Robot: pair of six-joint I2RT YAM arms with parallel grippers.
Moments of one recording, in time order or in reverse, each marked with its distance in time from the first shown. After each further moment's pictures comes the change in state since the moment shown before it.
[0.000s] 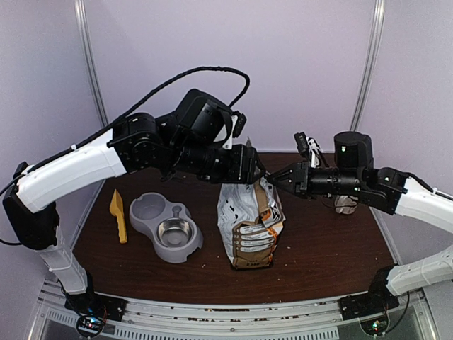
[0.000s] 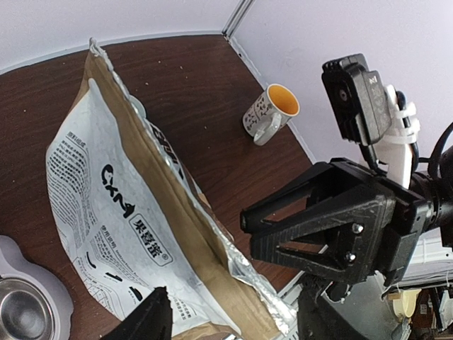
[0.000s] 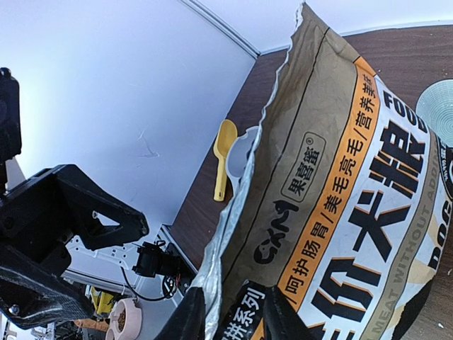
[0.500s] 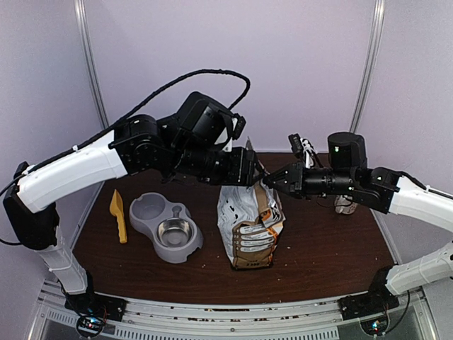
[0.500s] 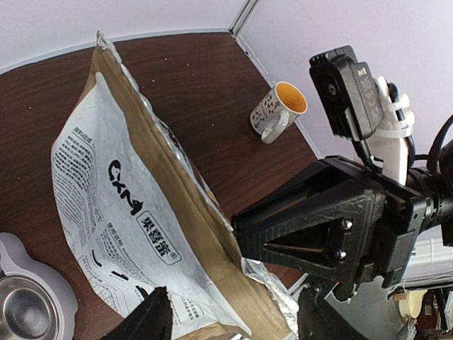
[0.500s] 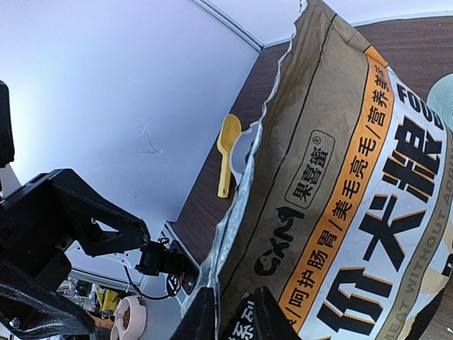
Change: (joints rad) left arm 0.000 0.000 -0.016 -0.003 -0.015 0.002; right arm -0.004 0.046 0.000 0.046 -0.030 0.016
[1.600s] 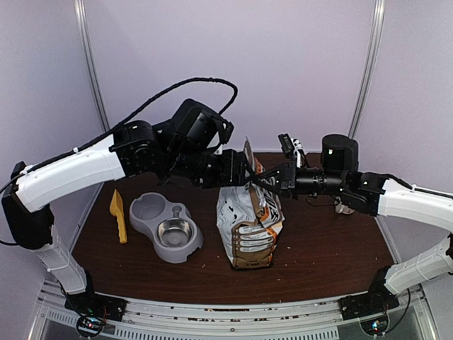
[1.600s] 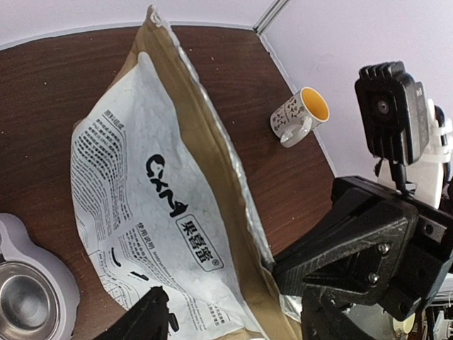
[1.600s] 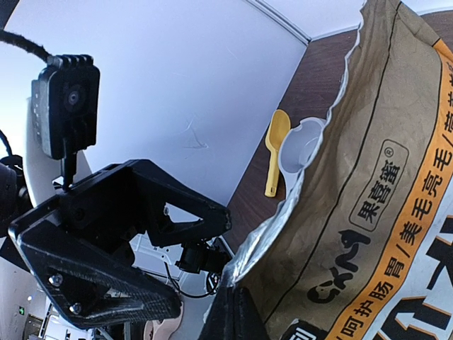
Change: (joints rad) left arm 0.057 -0.046 -0.119 0.047 0.023 -0.064; right arm 0.013 0.077 -0.044 0.253 -0.137 0.108
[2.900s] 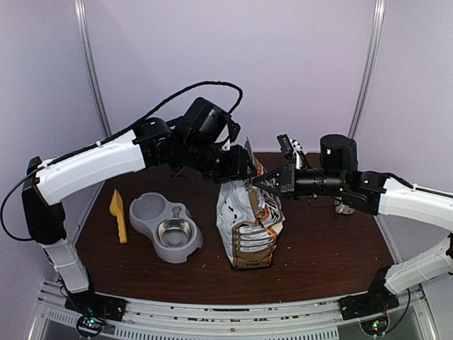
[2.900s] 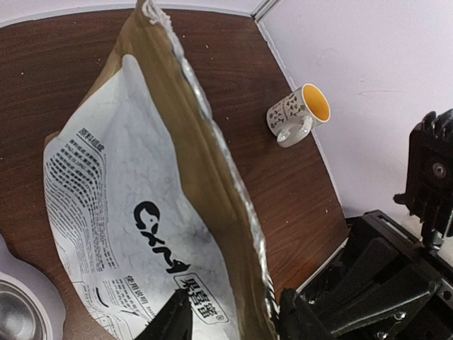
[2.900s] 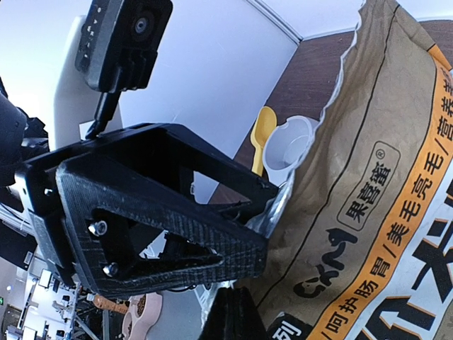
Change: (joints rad) left arm 0.093 0.113 0.068 0.031 0.145 0.004; right arm 0.005 0.000 0.014 -0.066 0.021 -0.092
